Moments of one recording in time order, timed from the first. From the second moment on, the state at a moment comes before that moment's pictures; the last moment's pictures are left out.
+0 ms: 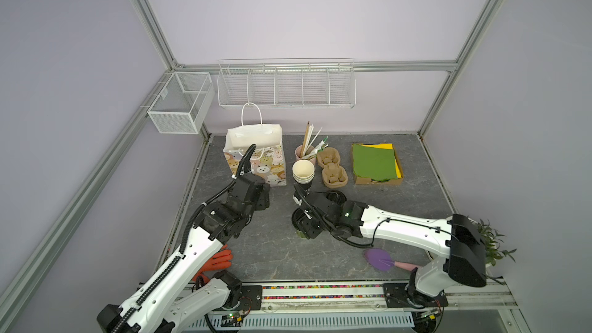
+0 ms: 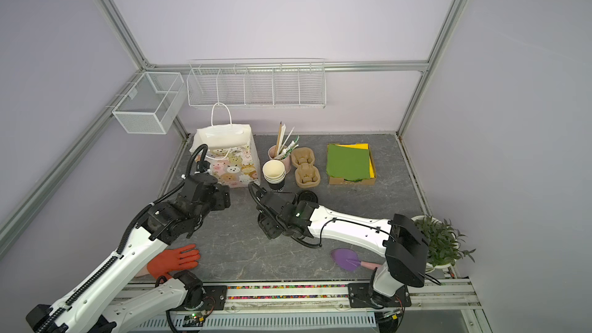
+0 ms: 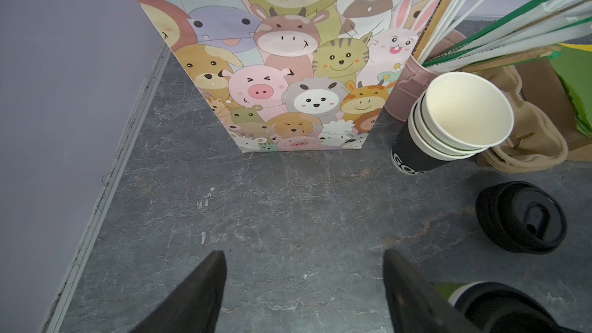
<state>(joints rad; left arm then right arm) -0.62 0.95 1.01 -0.82 -0.47 -0.42 1.15 1.59 1.22 -0.58 0.18 0.34</state>
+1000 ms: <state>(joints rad) -0.62 0.97 1.01 -0.82 -0.47 -0.42 1.15 1.60 1.20 -0.58 0.20 0.37</state>
